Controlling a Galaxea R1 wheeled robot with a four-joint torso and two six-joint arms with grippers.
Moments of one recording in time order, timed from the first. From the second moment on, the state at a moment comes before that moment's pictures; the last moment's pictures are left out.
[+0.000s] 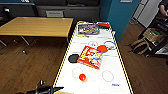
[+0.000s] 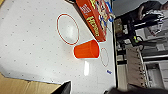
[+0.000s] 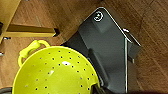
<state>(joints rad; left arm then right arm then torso) 0.57 1.86 -0.99 -0.18 -0.01 -0.31 -1.49 2.46 -2.11 -0.53 0.60 0.86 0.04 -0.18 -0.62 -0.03</state>
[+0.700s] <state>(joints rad) 0.33 2.07 -1.21 -0.22 0.28 -0.38 -1.47 2.49 -2.13 -0.54 0.52 0.86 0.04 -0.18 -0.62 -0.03</state>
